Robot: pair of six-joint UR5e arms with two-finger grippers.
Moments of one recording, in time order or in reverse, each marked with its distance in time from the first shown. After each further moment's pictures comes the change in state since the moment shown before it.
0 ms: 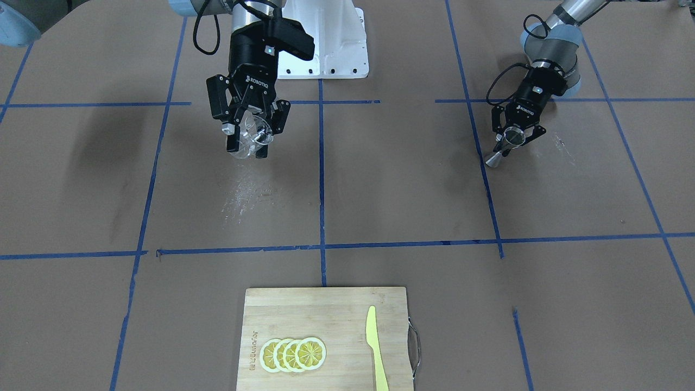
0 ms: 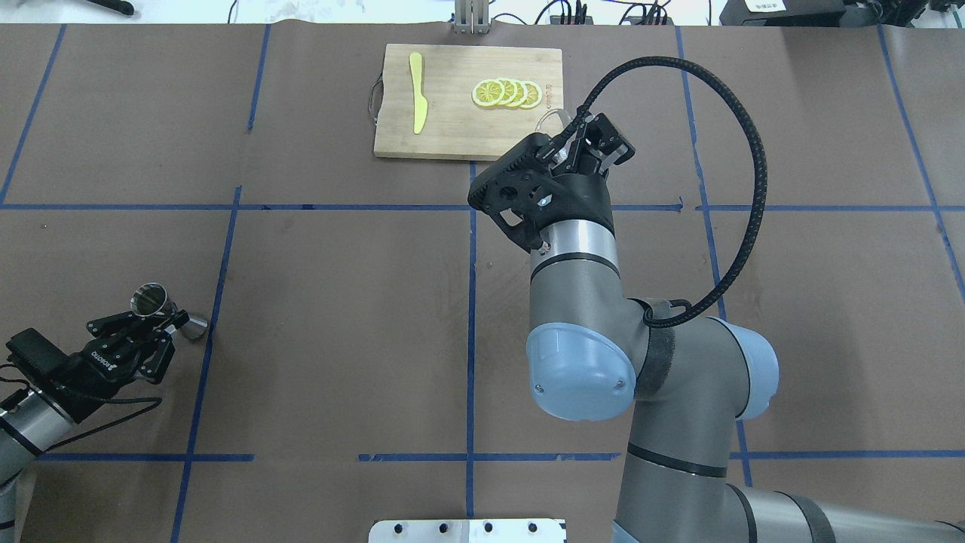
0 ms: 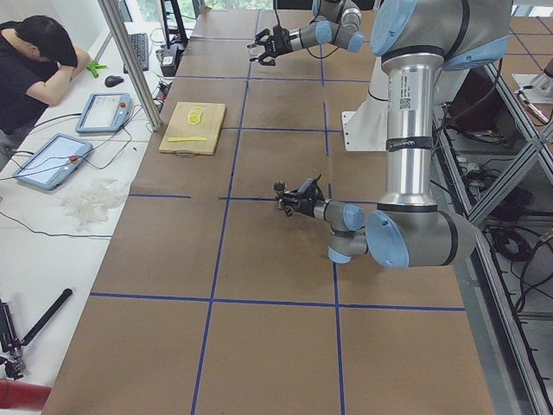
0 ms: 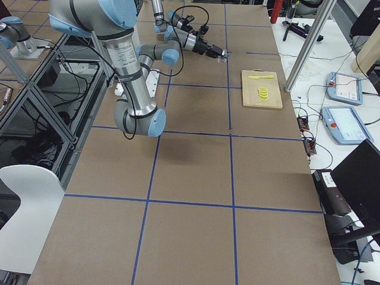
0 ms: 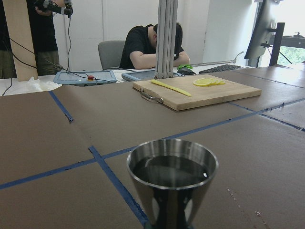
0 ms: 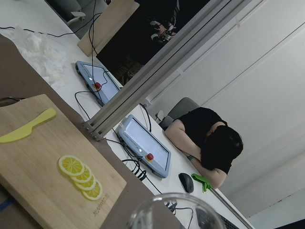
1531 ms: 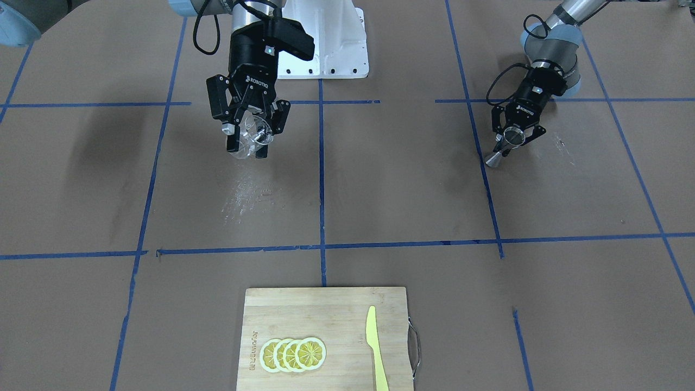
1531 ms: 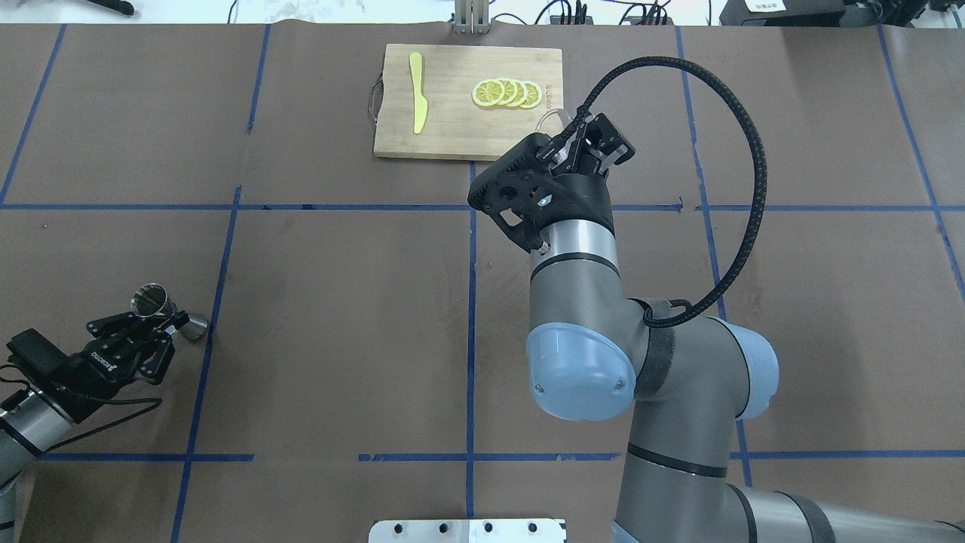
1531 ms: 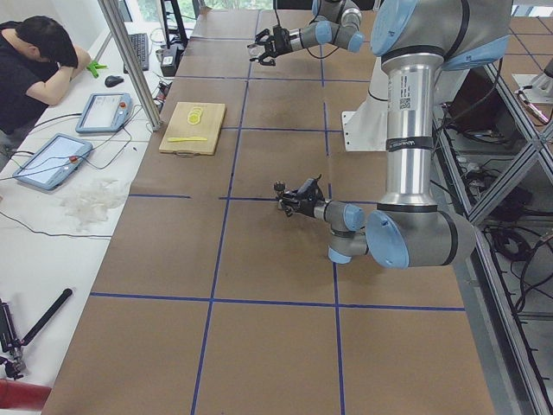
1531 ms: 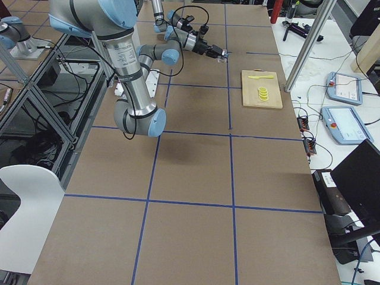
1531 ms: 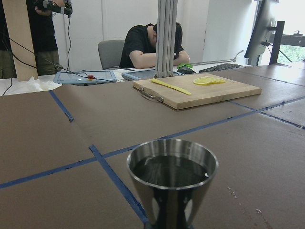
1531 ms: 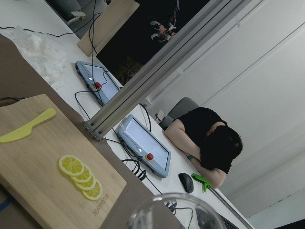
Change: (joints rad) left arm 0.001 0.000 0.002 0.000 0.000 0.005; right arm 0.000 0.000 0.000 0.000 0.000 0.000
